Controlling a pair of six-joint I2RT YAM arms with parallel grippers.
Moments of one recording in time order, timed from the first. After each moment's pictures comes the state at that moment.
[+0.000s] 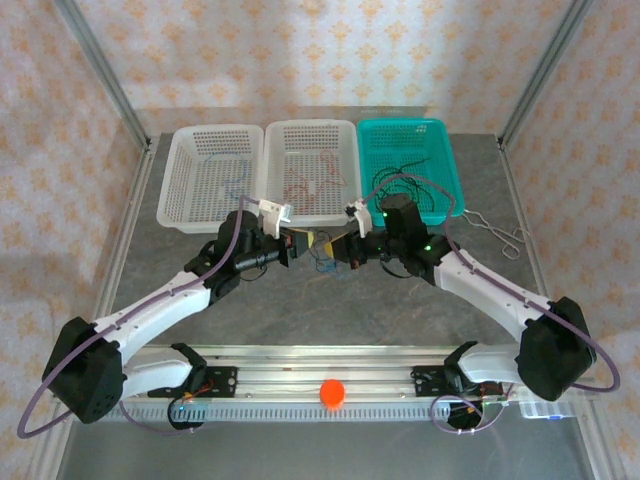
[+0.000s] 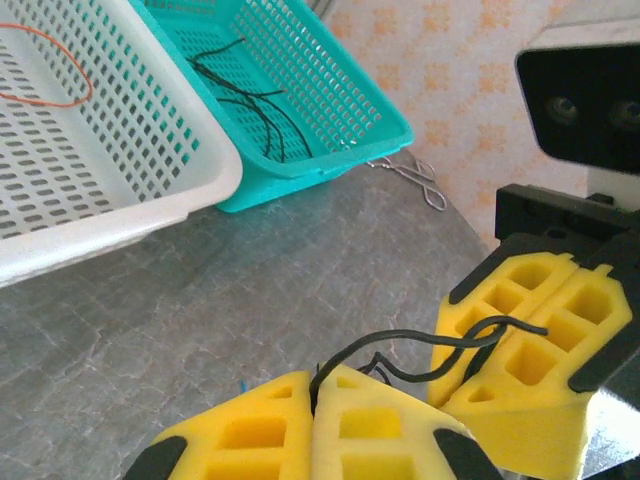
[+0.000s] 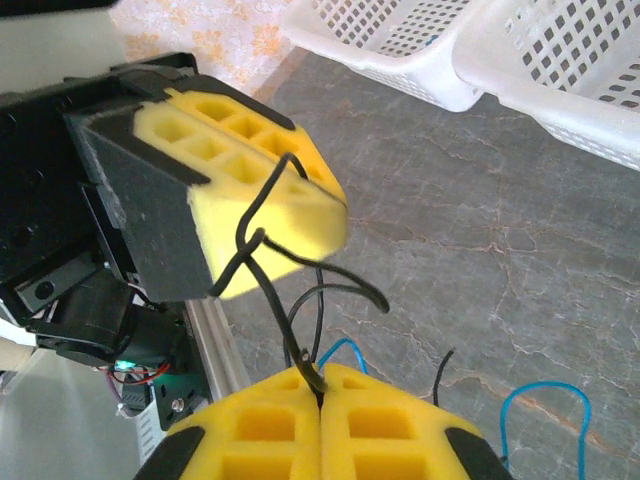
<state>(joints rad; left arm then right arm) -0.54 1.15 0.69 0.11 0.36 -0.47 0.60 1.27 0.87 -0.17 -0.66 0.31</state>
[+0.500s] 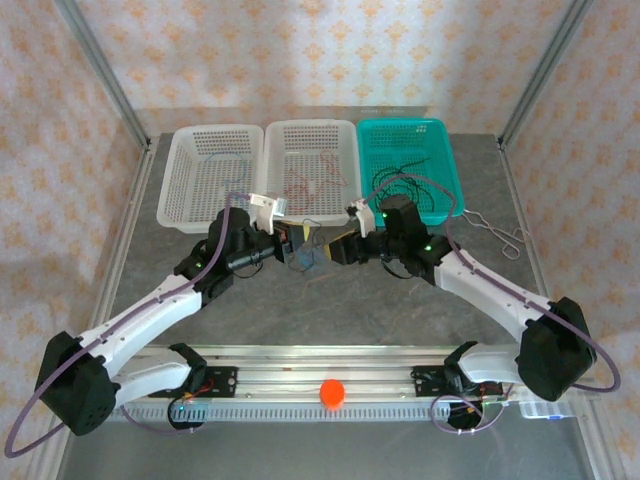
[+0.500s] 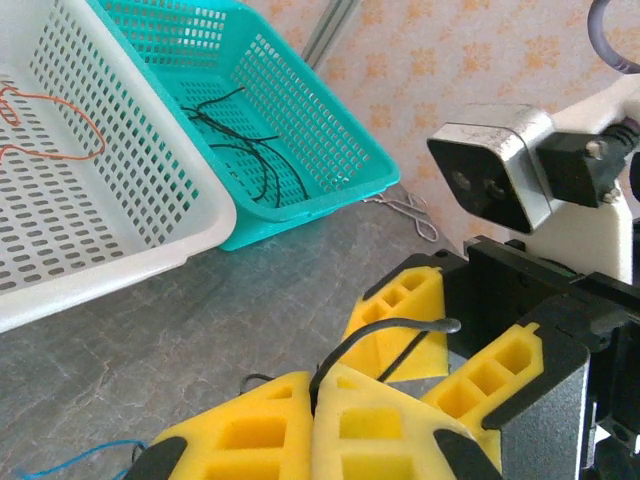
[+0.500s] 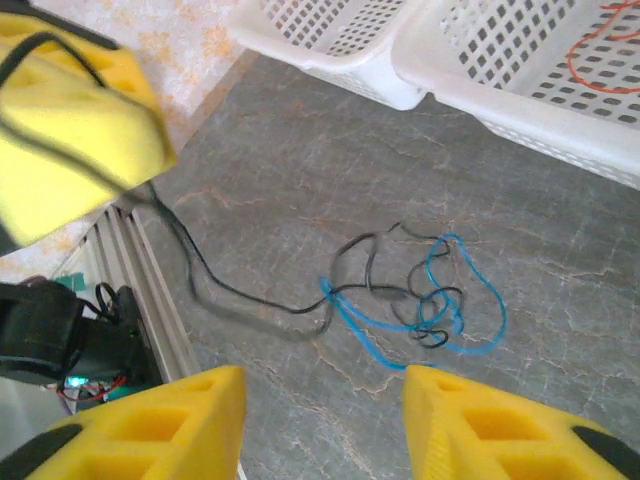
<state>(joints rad) -0.54 1.08 0.73 0.05 0.33 -0.47 0.60 1.26 0.87 -0.19 -0.56 0.30</state>
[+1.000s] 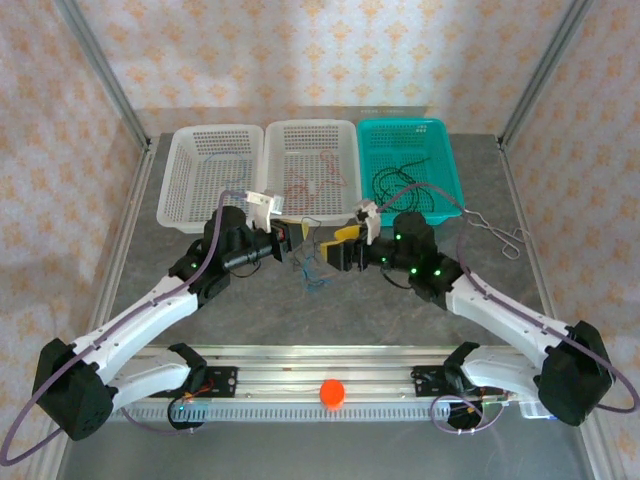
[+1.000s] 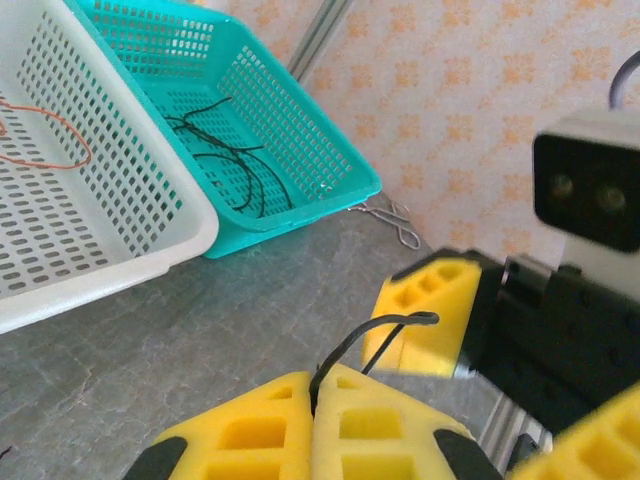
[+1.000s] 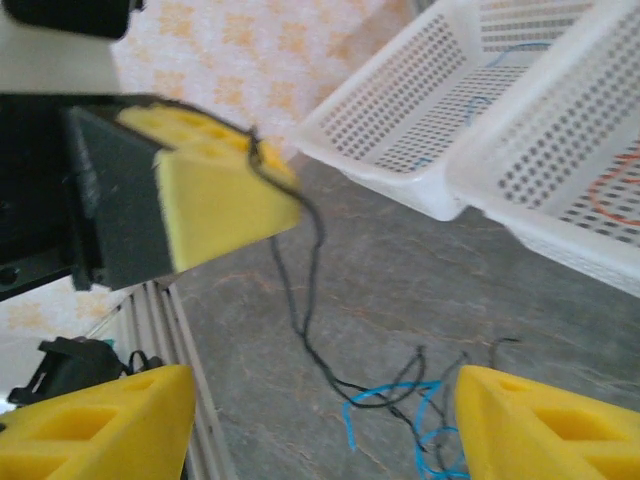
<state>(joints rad) -0.54 1.05 0.76 0.02 0.35 -0.50 0.69 1.10 0.69 0.15 -0.47 0.40</state>
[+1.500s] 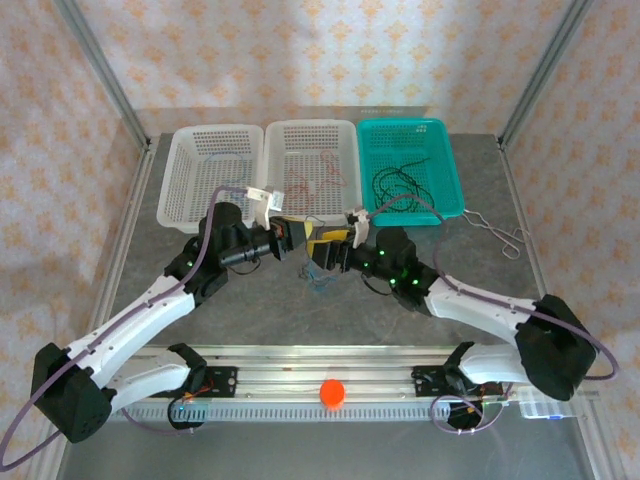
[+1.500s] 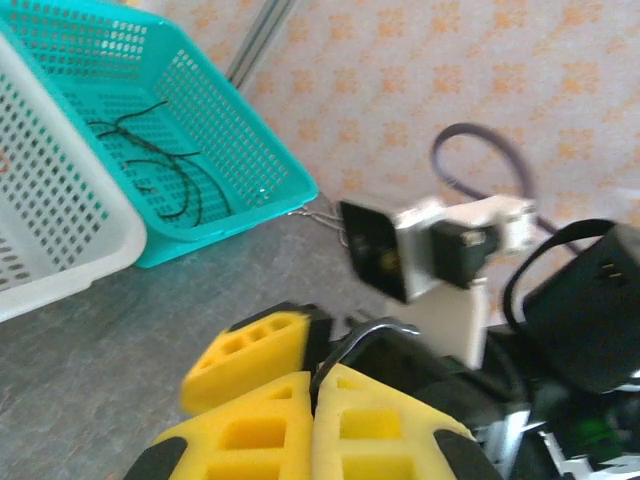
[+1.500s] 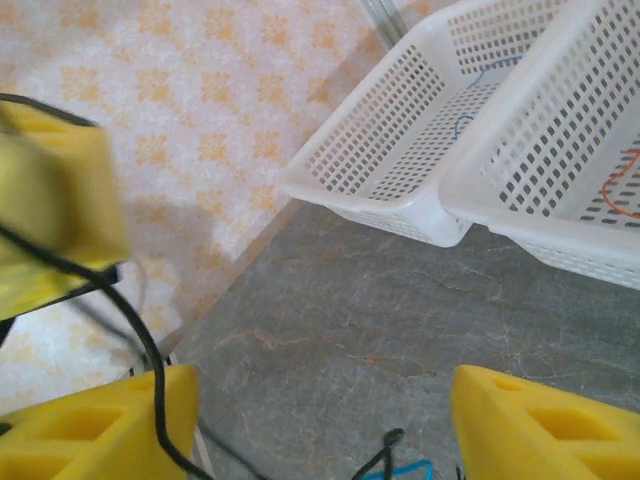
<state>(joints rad) -0.55 1.04 0.81 0.02 0.44 -0.56 0.78 1.26 0.61 0.48 -0.28 0.59</state>
